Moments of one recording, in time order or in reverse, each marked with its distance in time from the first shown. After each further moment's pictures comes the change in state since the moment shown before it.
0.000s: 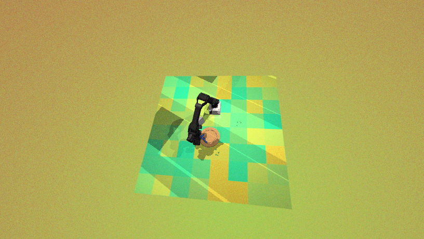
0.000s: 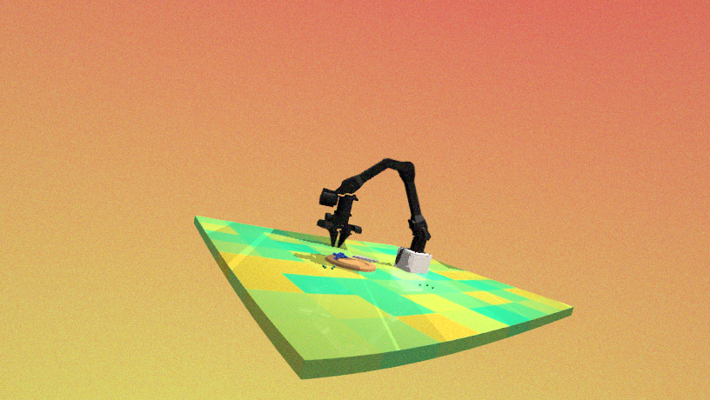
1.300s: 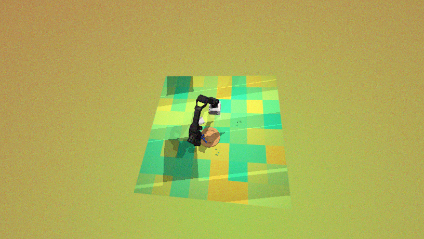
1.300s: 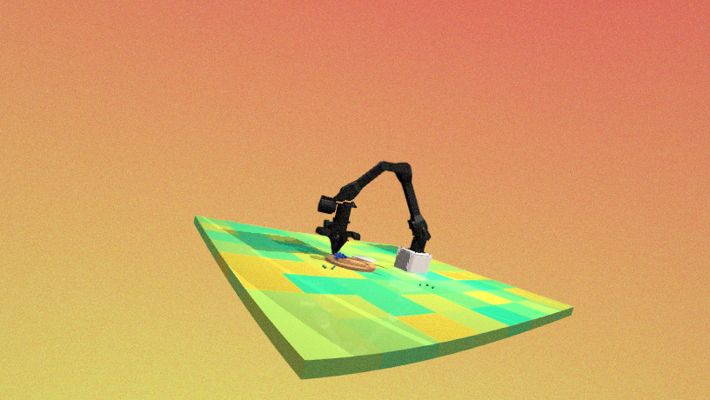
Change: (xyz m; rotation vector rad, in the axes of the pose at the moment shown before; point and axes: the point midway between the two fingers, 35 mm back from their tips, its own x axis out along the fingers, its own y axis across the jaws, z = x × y) arm 0.029 -0.001 0.000 0.004 0.001 -0.004
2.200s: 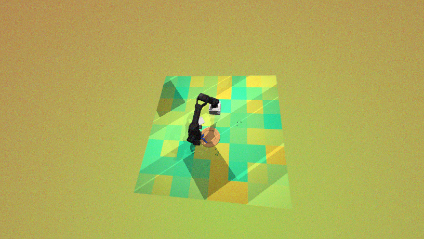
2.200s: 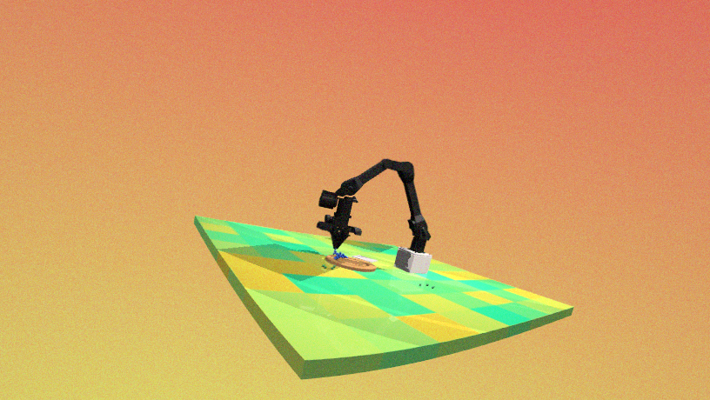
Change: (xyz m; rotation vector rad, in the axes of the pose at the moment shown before) arm -0.021 -0.001 -0.001 0.001 0.001 -0.004
